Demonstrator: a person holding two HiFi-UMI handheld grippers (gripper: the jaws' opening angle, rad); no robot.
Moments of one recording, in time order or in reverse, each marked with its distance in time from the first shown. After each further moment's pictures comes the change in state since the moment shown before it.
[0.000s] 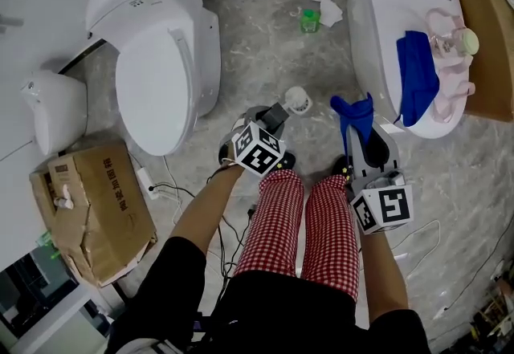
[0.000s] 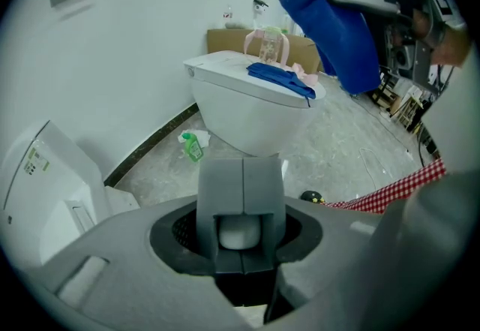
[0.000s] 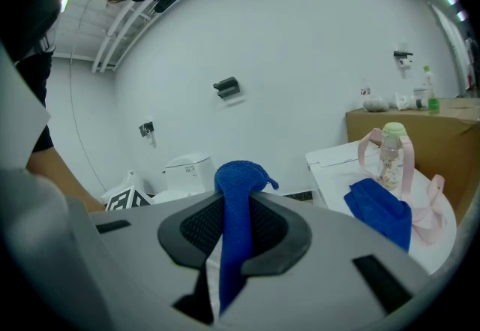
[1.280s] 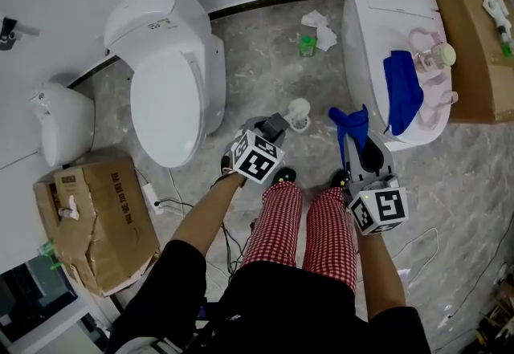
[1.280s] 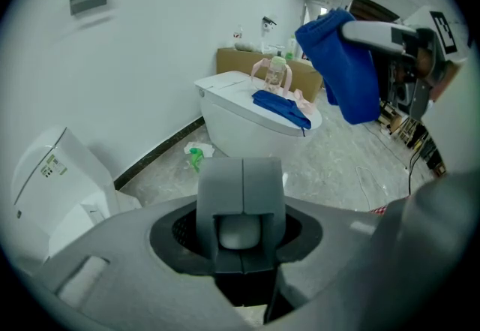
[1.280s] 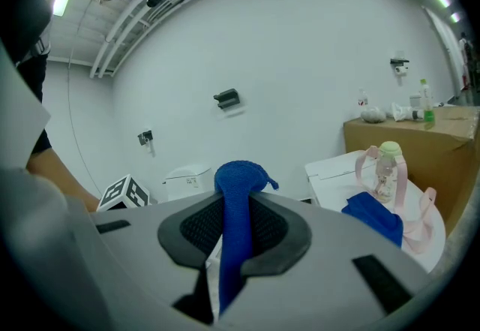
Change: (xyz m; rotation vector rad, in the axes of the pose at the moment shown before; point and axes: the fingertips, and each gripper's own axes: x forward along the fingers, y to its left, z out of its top) left arm -0.072 0.010 0.041 -0.064 -0.076 0.003; right arm -0.024 0.017 0.049 0.018 -0.038 -0.030
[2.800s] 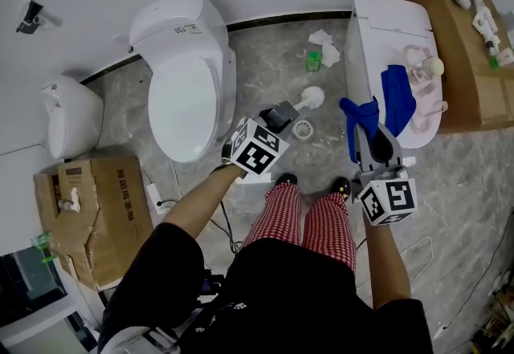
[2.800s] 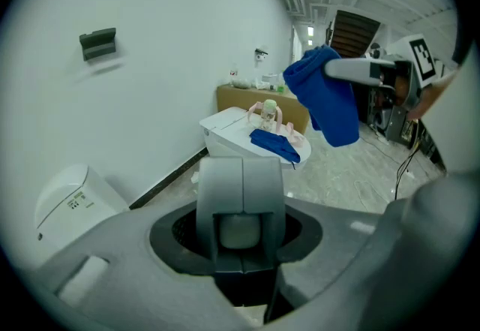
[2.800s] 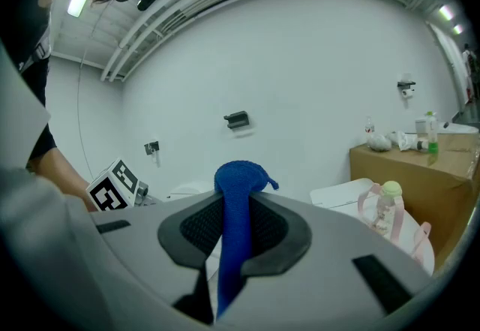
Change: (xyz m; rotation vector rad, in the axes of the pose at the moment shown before) left arm -0.118 0.002 0.066 0.053 -0.183 0.031; right arm -0.035 0.037 0.081 -0.064 -0.100 0.015
